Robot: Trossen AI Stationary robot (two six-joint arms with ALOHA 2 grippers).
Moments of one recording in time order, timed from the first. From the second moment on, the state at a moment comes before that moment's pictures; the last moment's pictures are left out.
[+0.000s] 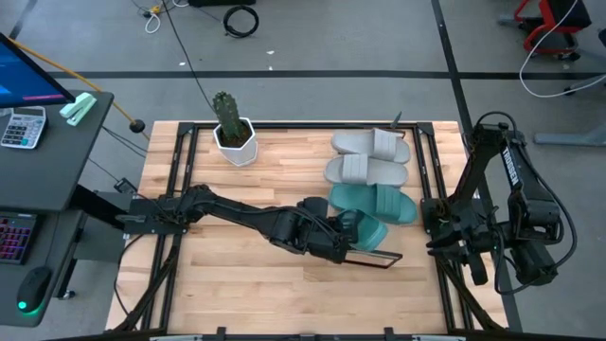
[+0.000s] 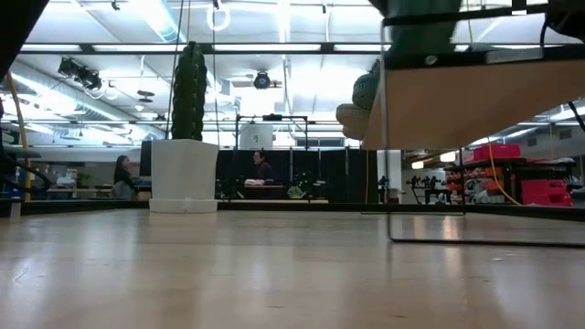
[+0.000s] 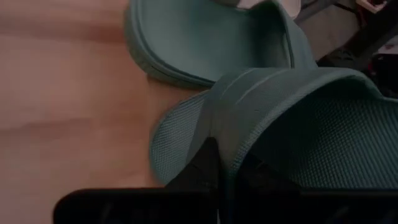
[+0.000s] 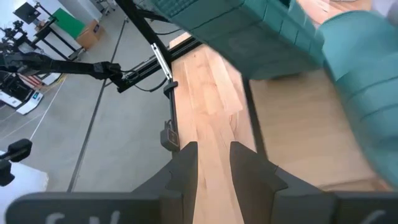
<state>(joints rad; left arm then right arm) -0.31 2.25 2.35 -1.12 -0.63 -1.67 1.47 1.03 1.19 -1.28 1.07 1.69</state>
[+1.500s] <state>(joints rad) -0.28 2.19 2.35 -1.19 -0.63 -1.65 1.47 1.03 1.19 -1.28 1.10 1.68</state>
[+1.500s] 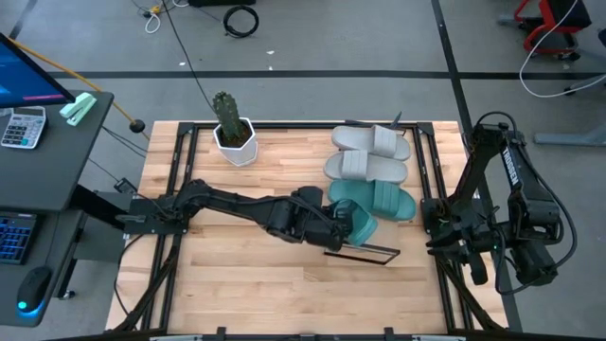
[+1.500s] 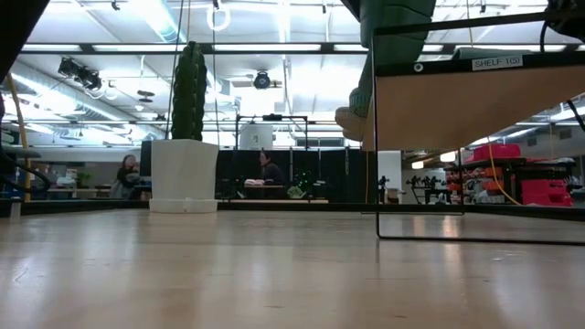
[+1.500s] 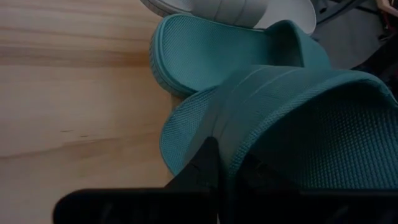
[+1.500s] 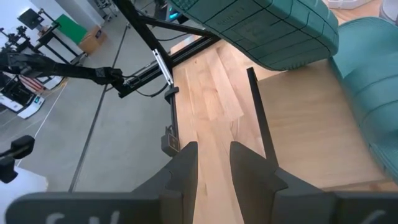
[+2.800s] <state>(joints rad) -0.24 2.26 2.35 -0.83 -0.52 -1.48 1.47 1.04 1.19 -1.18 1.12 1.61</state>
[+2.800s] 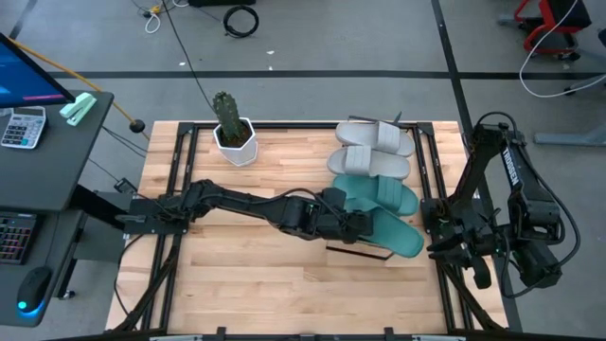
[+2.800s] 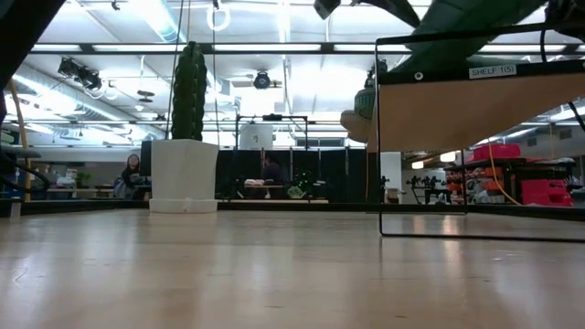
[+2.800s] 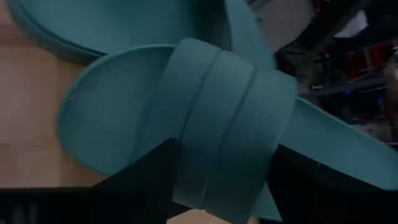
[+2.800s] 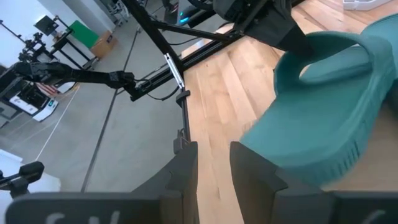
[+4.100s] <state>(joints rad) -0.26 2.25 2.36 -0.78 -0.58 -1.45 1.47 1.04 1.19 -1.17 1.09 1.62</state>
